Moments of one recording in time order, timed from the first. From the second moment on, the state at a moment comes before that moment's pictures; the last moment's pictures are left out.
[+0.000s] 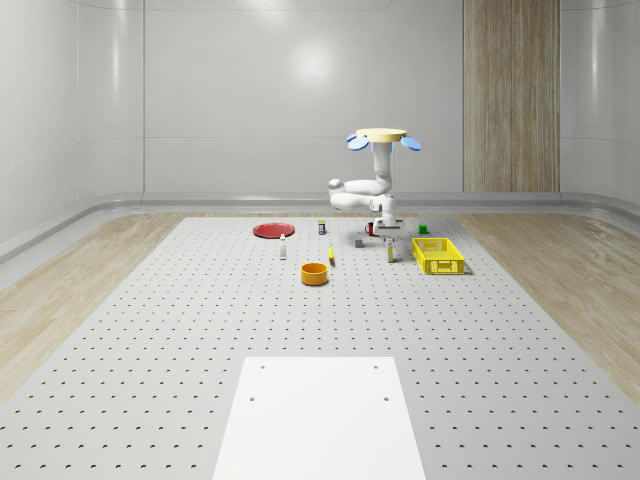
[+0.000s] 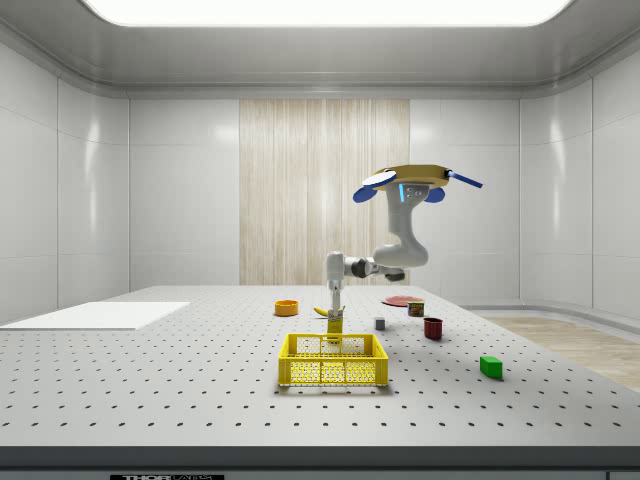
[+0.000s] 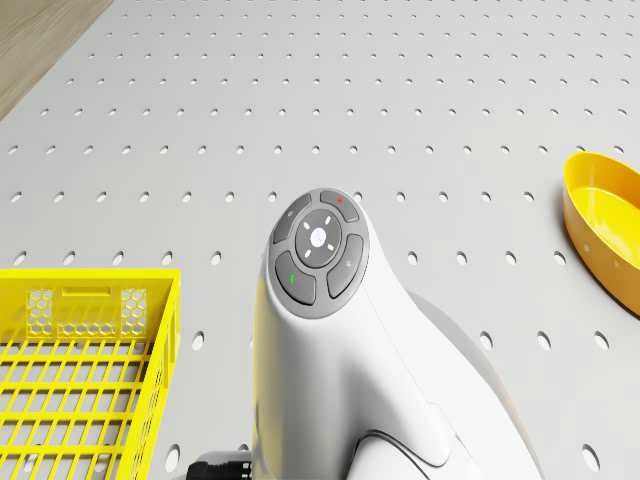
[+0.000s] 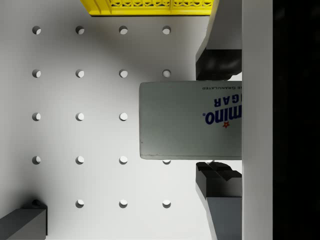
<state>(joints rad) -1.15 -1.42 1.32 -2.87 -1.85 1.50 1.67</state>
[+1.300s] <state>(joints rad) -1.16 -1.46 1.47 -2.88 -1.70 1.49 1.70</state>
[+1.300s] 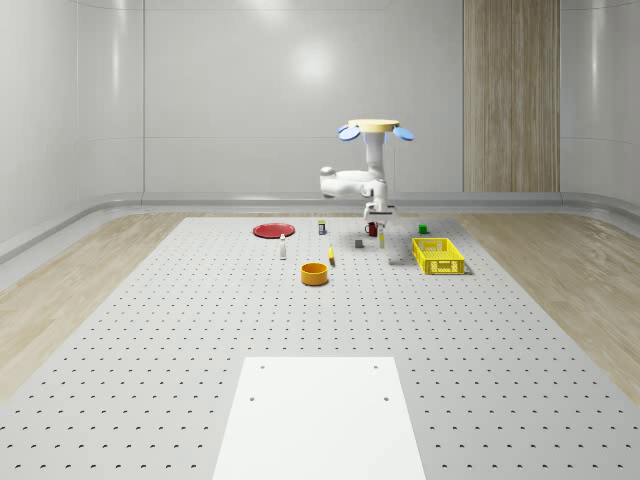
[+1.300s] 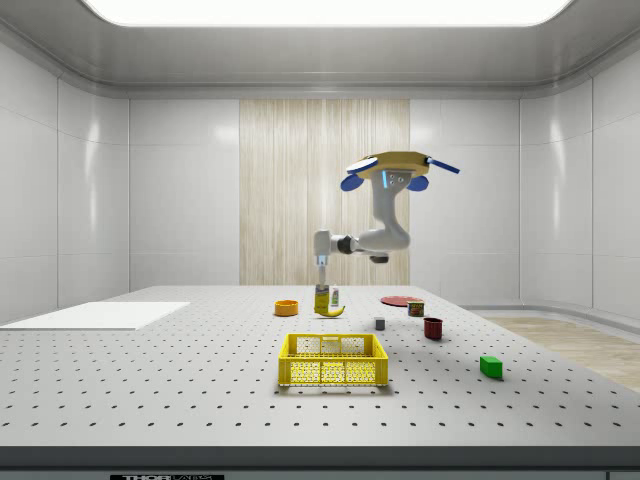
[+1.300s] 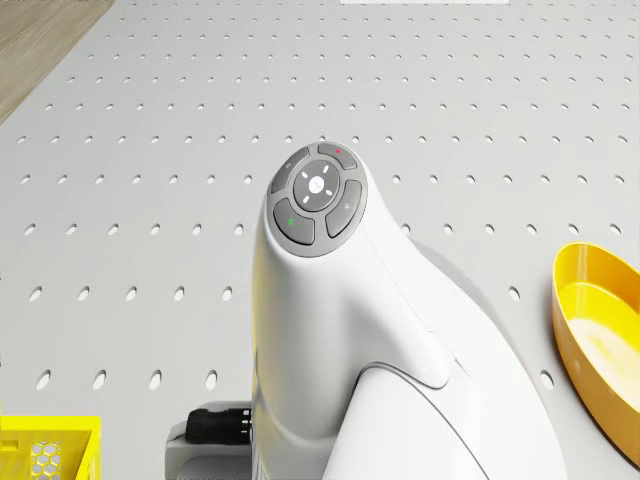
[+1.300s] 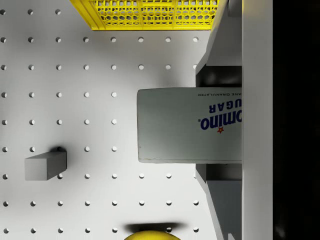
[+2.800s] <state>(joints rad) -1.17 -1.52 1.49 -2.88 -1.67 1.54 1.70</state>
